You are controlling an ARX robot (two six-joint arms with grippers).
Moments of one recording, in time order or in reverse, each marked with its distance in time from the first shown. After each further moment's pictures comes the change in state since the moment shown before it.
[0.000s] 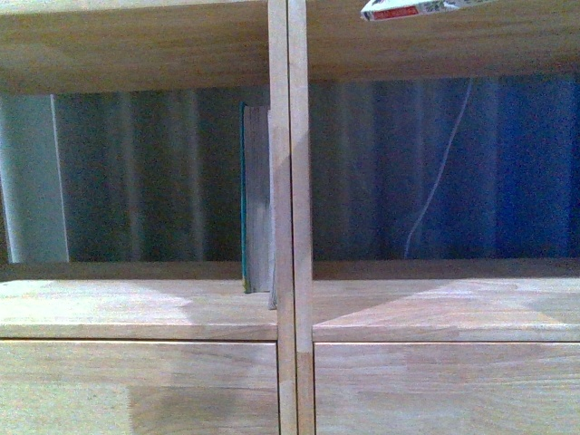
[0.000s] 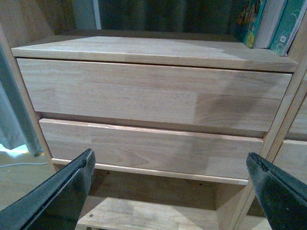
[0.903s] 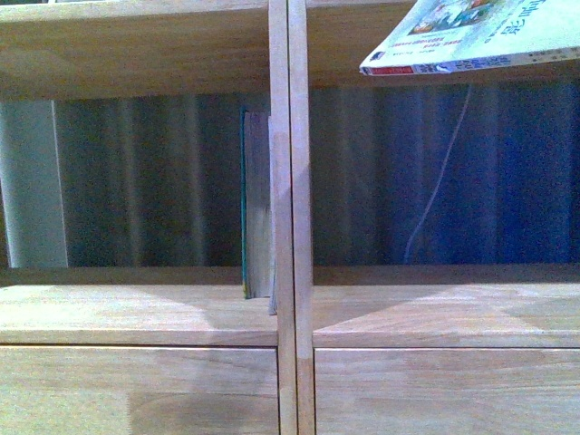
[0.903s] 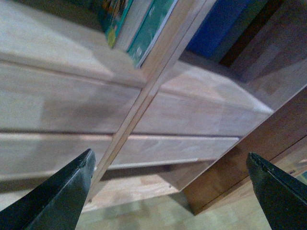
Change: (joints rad) left arm 0.140 0.854 0.522 0.274 0.778 -0.432; right arm -0.026 0.038 -0.029 0.029 -0.011 0.006
